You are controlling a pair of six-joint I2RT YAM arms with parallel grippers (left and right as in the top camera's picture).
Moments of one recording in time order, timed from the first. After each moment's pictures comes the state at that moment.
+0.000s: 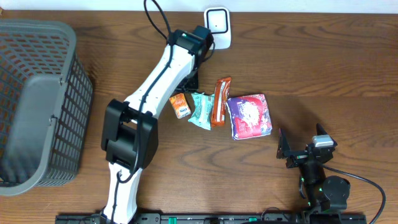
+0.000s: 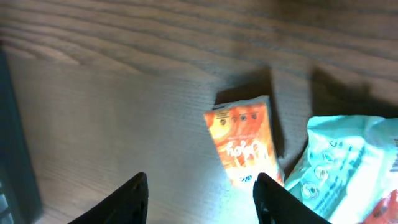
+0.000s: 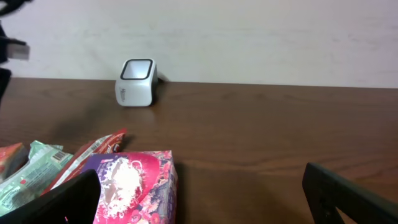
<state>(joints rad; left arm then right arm) -0.46 2.17 1.97 -1.39 -0.27 -0.51 0.00 0.01 0.01 -0.06 -0.14 0.02</state>
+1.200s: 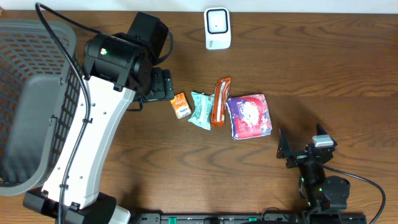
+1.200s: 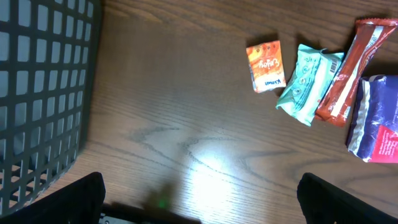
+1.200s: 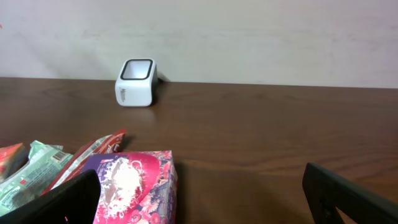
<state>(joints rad) -0.38 1.66 1.99 -1.70 -0.19 -0.51 0.00 0.01 0.01 -0.06 -0.14 0.02</state>
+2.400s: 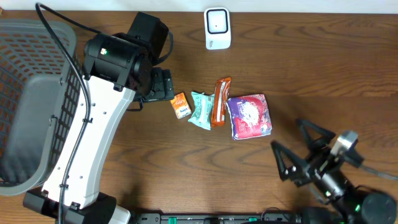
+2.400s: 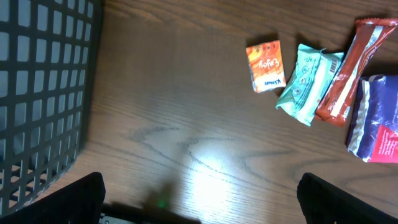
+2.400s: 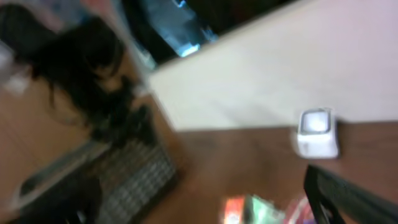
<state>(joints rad) -0.38 1.66 1.99 -1.70 -0.19 -0.51 0.00 0.26 0.57 -0.21 -0.64 0.51</state>
